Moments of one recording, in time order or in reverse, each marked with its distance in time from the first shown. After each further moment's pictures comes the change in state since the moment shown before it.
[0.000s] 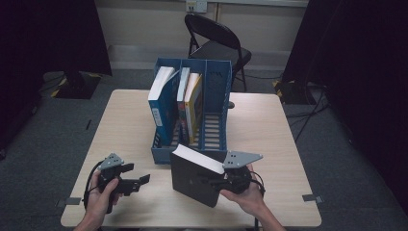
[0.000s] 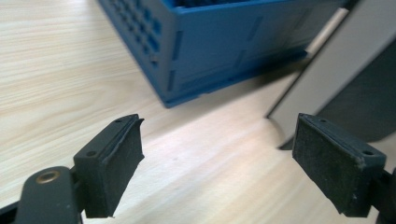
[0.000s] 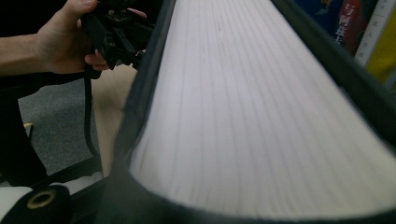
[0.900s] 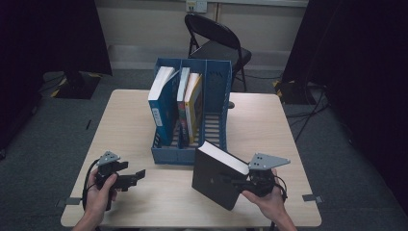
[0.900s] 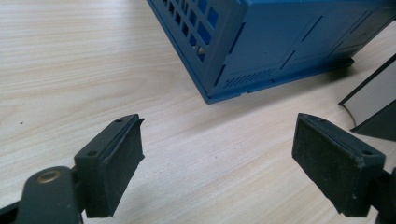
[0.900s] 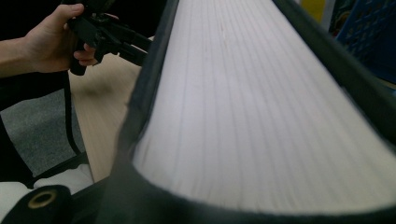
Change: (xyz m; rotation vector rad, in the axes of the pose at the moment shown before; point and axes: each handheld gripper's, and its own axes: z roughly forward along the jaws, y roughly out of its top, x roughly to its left) left arm 0.018 -0.003 0.005 0.010 0.062 -0.088; right arm -0.016 -0.023 -0.050 -0.014 -0.099 0.079
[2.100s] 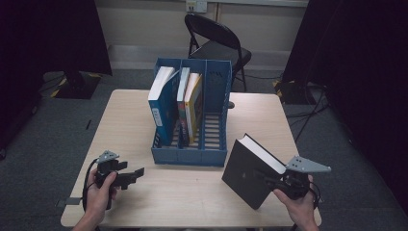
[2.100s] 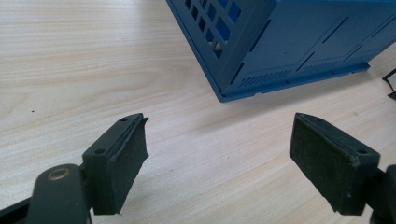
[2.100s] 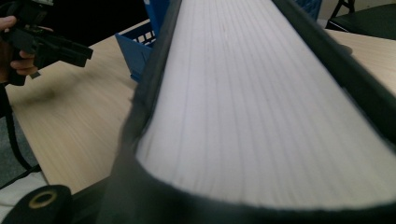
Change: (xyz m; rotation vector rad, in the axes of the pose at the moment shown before) left arm 0.006 0.000 0.004 0.014 0.025 -0.044; right arm -0.034 -0.029 -0.066 -0.041 -0.213 0.113
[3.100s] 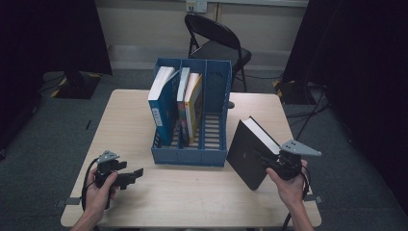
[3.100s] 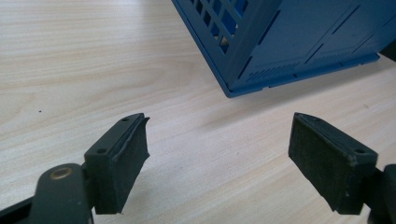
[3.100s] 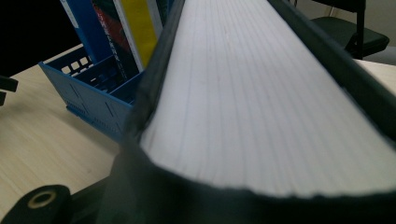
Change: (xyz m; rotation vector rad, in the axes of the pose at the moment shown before) left arm 0.003 -0.001 0.002 0.022 0.006 0.026; right arm -0.024 0.019 0.036 -0.047 -0.174 0.039
